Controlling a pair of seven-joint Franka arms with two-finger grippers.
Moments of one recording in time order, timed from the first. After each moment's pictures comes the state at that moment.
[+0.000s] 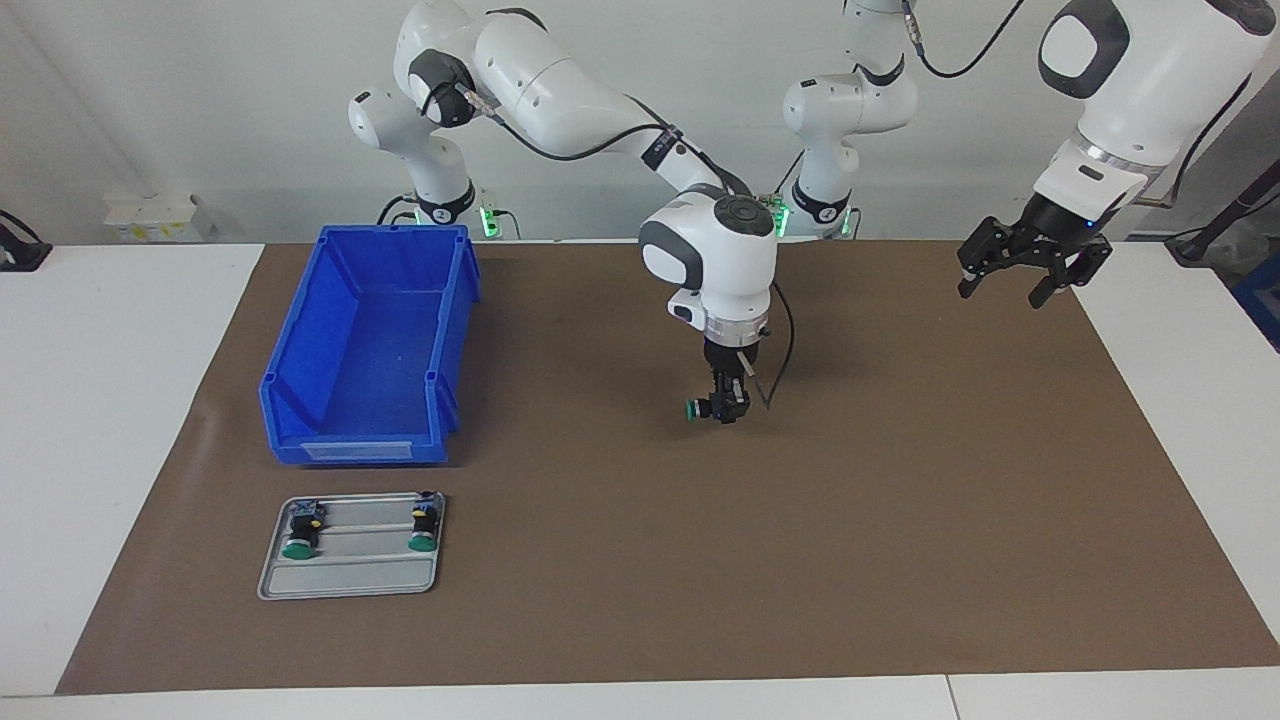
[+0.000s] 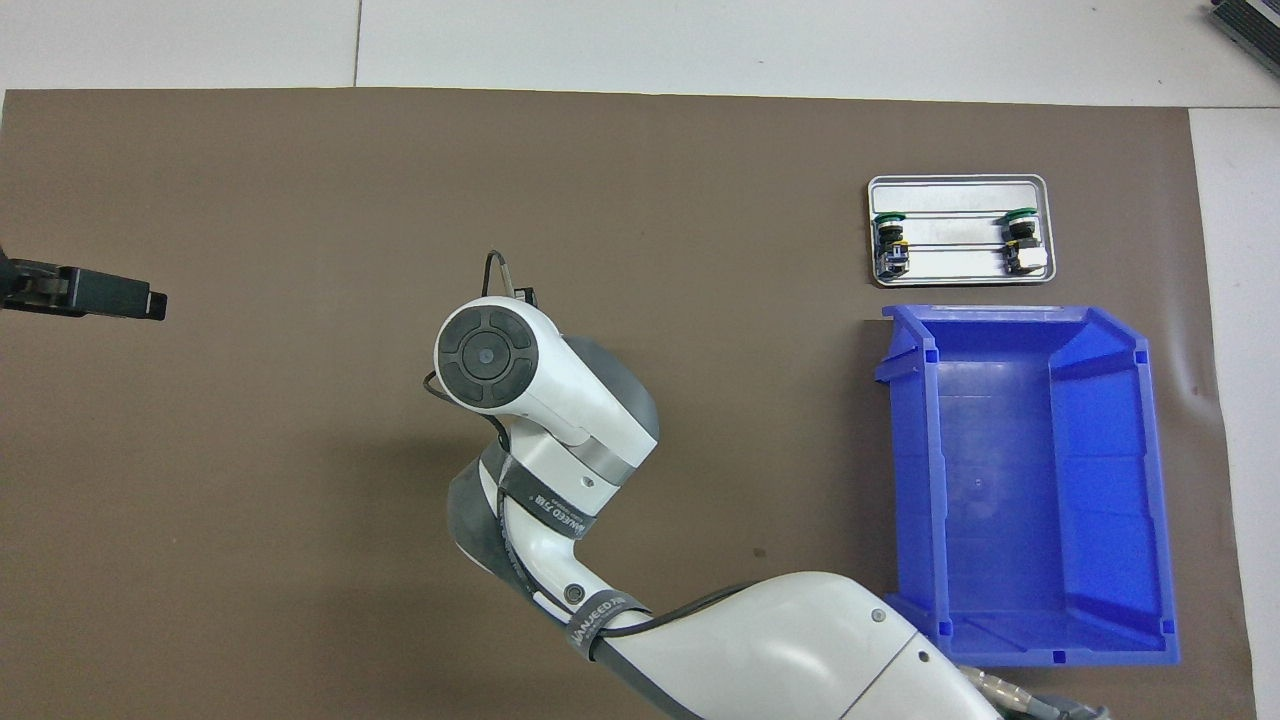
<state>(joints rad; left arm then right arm) 0.02 -0.03 -0.01 -1.68 -0.13 1.74 0.20 0.68 0.71 0.09 -1.28 -0.18 2.15 2.31</state>
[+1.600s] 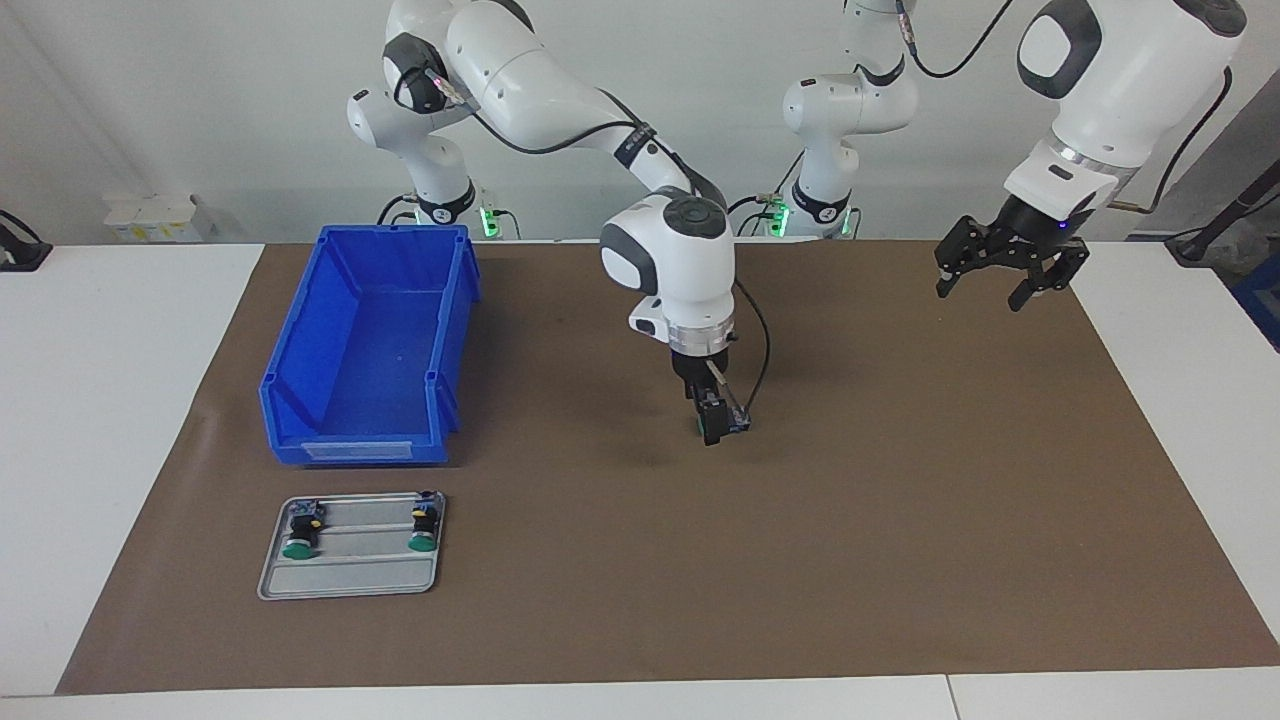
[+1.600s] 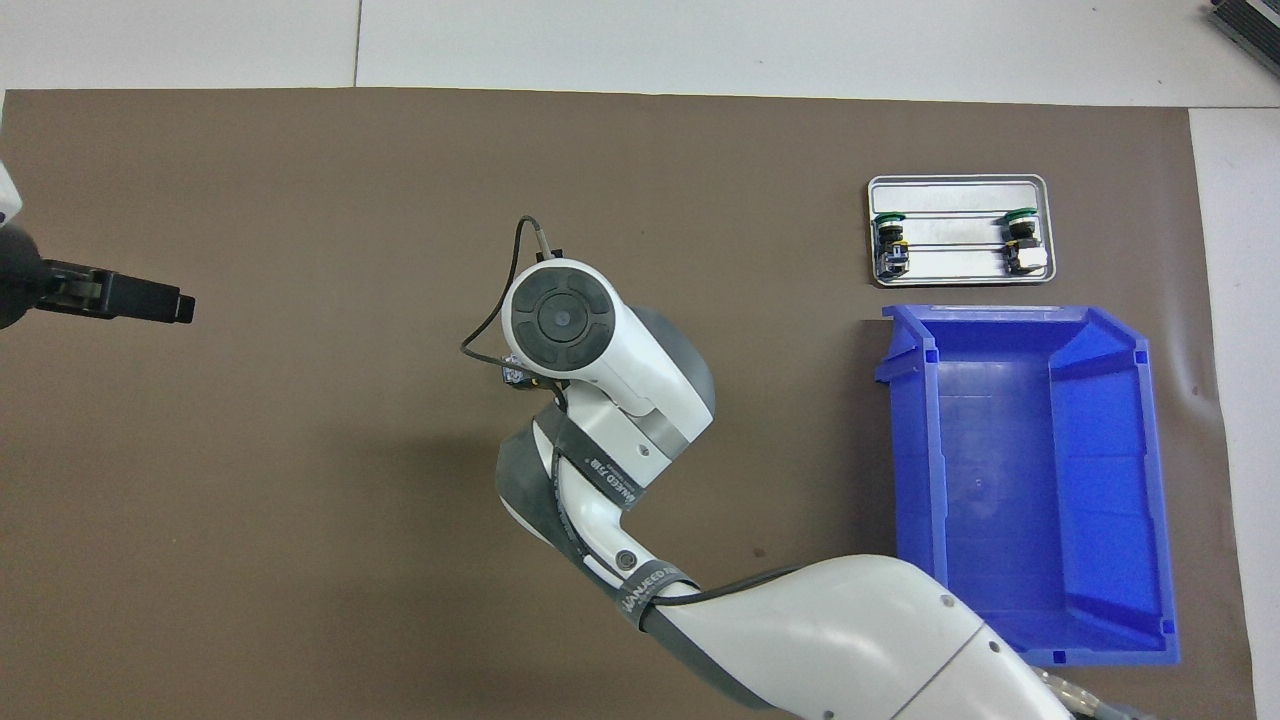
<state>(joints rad) -0.04 -0.03 -0.03 -1.69 -0.13 1.76 0.21 0.56 0.55 0.09 -1.44 -0.09 2.21 1.97</state>
